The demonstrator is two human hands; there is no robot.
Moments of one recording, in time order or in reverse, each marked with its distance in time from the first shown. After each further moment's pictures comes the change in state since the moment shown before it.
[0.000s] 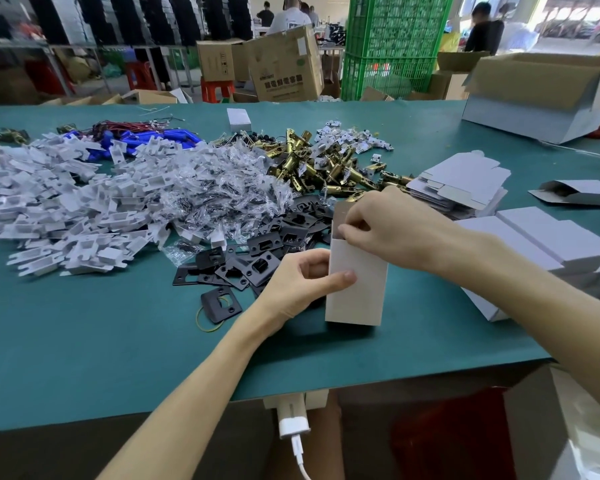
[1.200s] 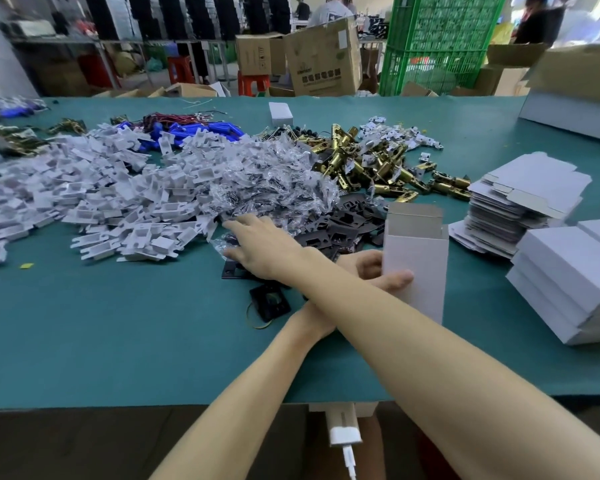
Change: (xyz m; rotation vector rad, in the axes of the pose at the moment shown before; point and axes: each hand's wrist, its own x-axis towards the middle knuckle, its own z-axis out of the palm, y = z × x) left_hand 0.004 0.001 0.001 0.056 0.106 -0.128; right_hand 0.131 -0.153 0.131 0.118 -0.213 -0.244
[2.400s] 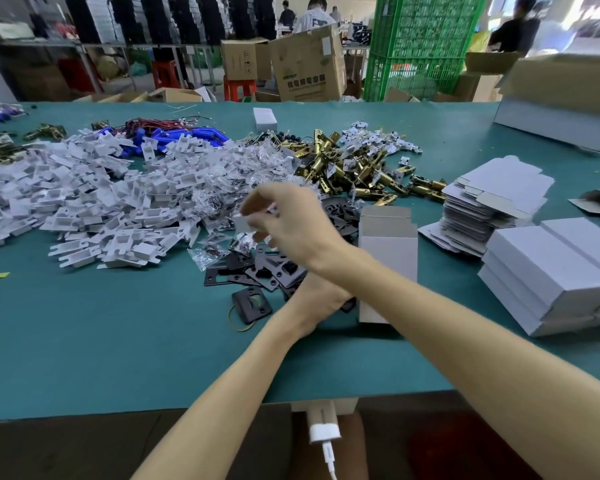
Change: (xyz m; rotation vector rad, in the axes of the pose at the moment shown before) left_hand 0.001 -0.013 -0.009 0.080 -0.046 0.121; right_hand -0.079 0.016 -0.061 0.602 0.412 0.019
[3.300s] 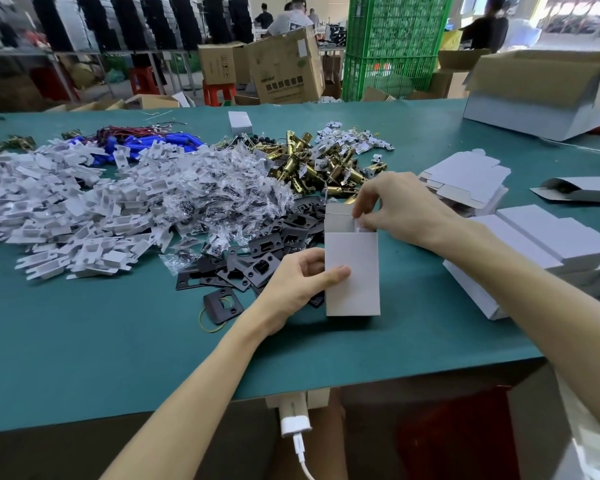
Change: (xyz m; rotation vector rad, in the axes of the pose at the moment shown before) left_hand 0.004 0.004 0.005 -0.104 0.011 -0.028; right_hand -0.052 0.058 -0.141 -0.631 -0.003 0.184
